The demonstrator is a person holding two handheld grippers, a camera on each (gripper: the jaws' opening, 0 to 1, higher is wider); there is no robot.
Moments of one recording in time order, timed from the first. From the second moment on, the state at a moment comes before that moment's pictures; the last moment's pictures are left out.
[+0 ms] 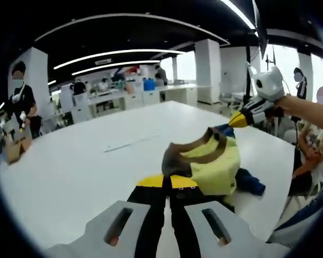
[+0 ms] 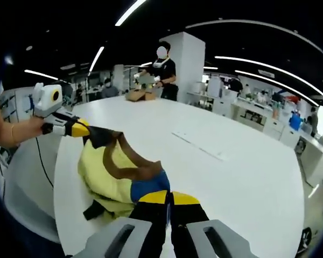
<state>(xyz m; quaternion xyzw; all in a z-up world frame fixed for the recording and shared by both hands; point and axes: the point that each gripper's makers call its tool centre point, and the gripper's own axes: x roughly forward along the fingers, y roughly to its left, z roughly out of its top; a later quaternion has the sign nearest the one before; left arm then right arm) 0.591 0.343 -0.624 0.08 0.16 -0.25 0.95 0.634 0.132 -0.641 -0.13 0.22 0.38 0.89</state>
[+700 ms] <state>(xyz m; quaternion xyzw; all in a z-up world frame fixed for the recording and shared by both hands) 0.708 0.341 -0.608 0.07 0.10 -0.21 0.97 0.738 0.106 -0.645 -0.08 0.21 0.19 0.96</state>
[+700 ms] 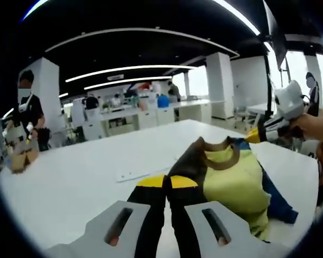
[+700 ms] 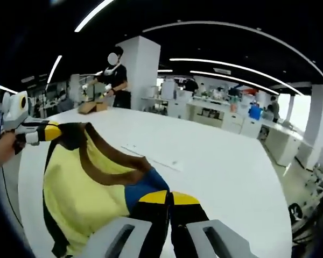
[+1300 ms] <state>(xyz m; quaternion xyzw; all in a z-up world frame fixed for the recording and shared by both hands) 0.787 0.354 -0.682 0.00 0.17 -0.16 0.97 0.812 0.104 -0.712 -0.04 0.25 0.12 0.96</state>
